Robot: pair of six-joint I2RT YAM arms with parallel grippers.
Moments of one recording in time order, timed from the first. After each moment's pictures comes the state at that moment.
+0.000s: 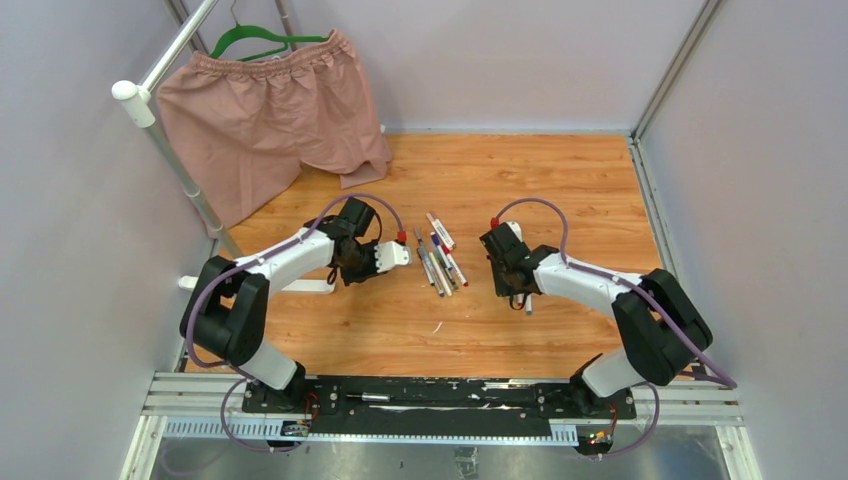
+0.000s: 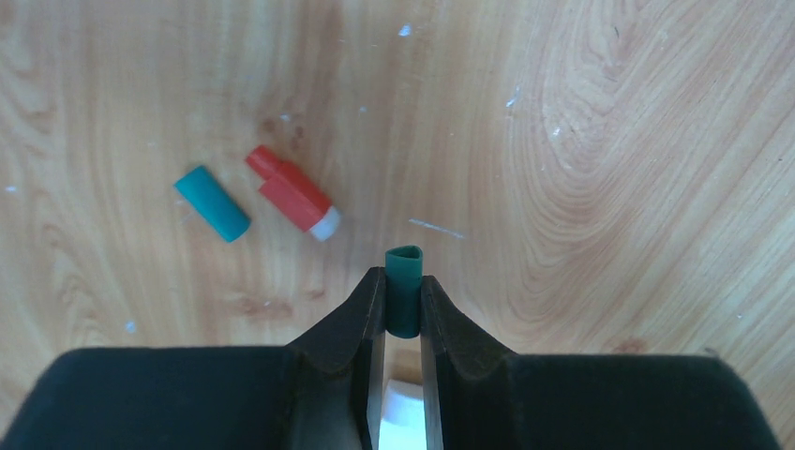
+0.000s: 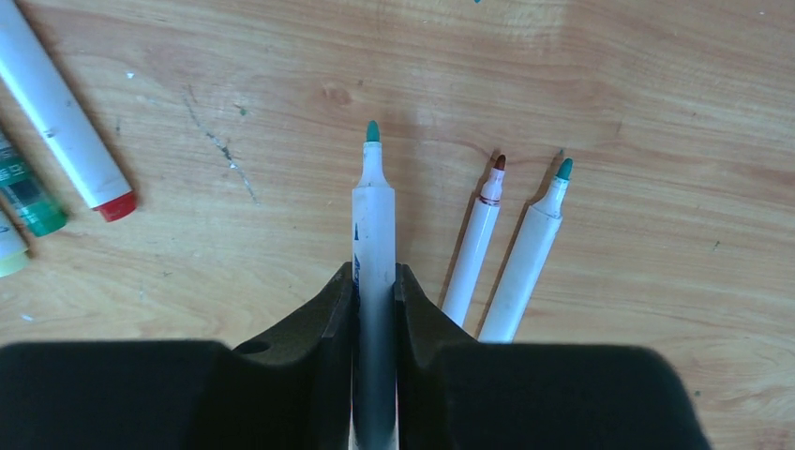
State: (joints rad) left arm -0.43 1.53 0.93 -0.63 0.20 0.94; right arm 0.64 1.46 0.77 -0.43 0.27 0.39
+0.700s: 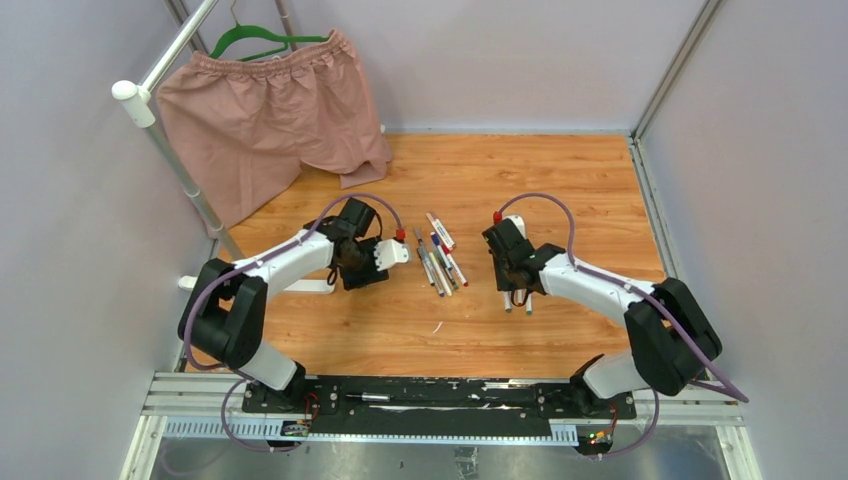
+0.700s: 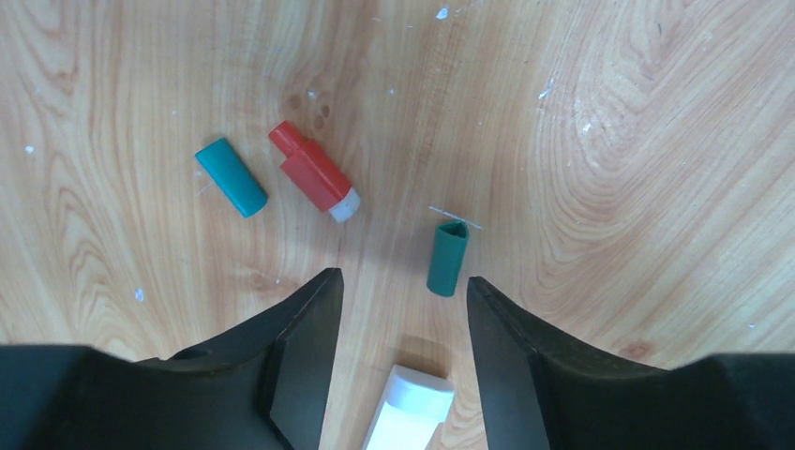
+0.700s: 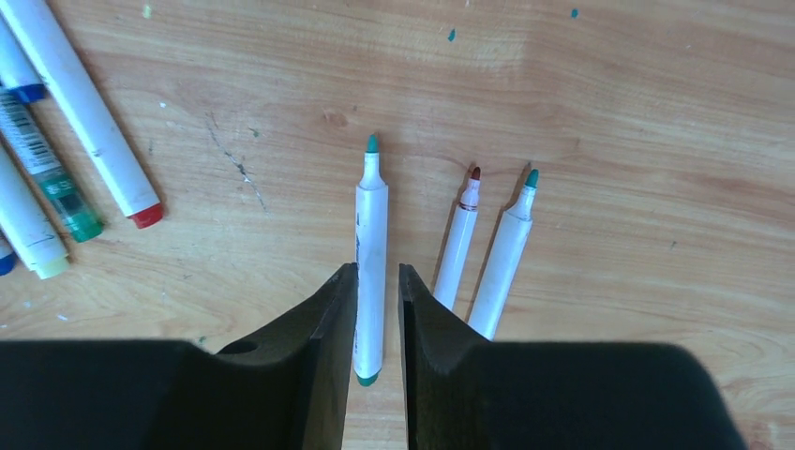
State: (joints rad) left arm -0.45 1.53 0.89 -0.59 0.14 0.89; right arm 0.64 1.42 0.78 -0.43 0.30 0.39
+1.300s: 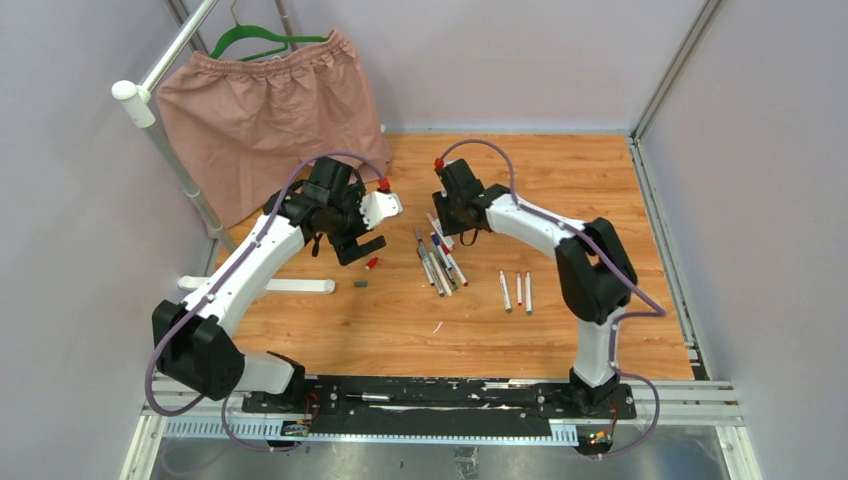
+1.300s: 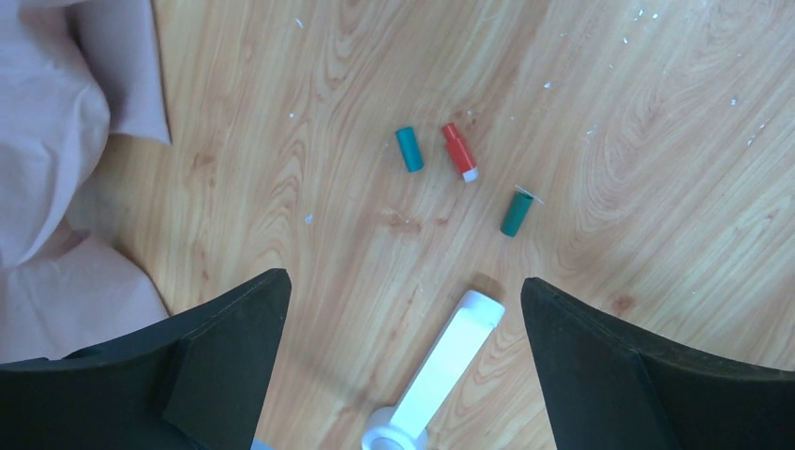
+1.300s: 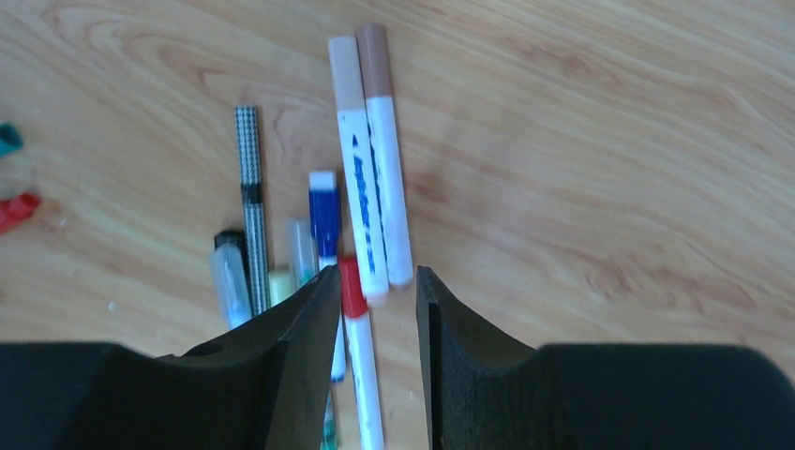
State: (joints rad) left arm -0.40 1.36 1.22 -0.85 0.17 0.79; right arm 0.64 1.86 1.40 -0.43 0.10 0.23
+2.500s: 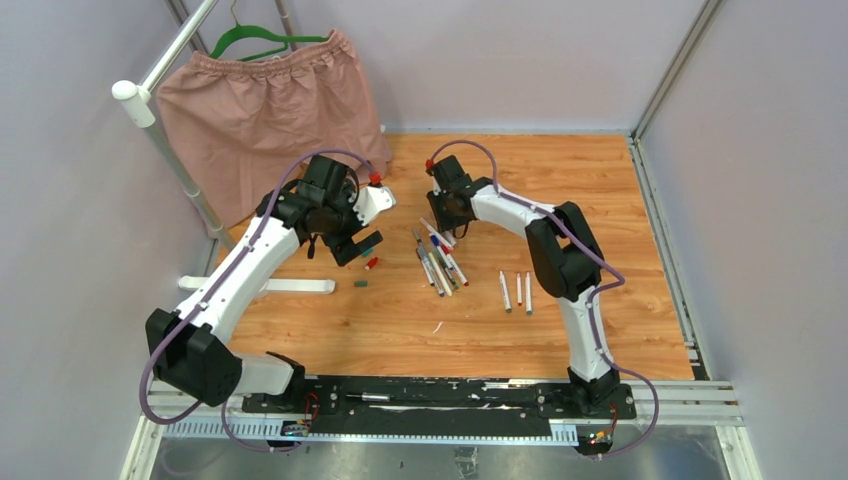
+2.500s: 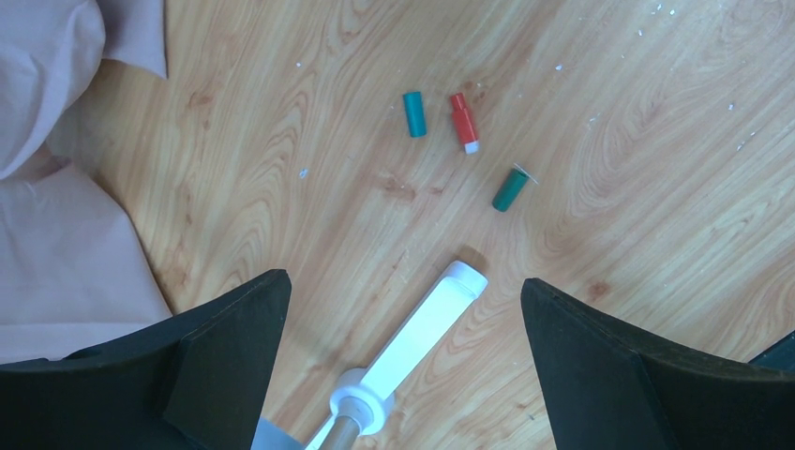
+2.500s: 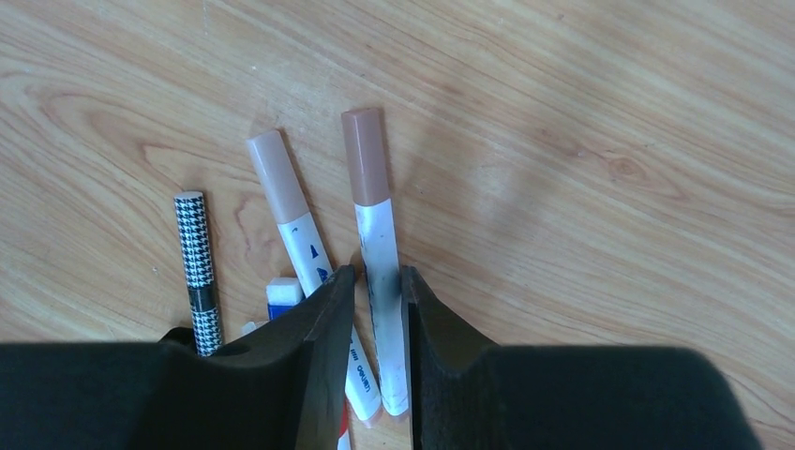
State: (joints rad) left arm -0.39 1.33 1.25 -0.92 0.10 0.66; right arm 0.60 2.17 1.65 -0.47 0.01 0.17
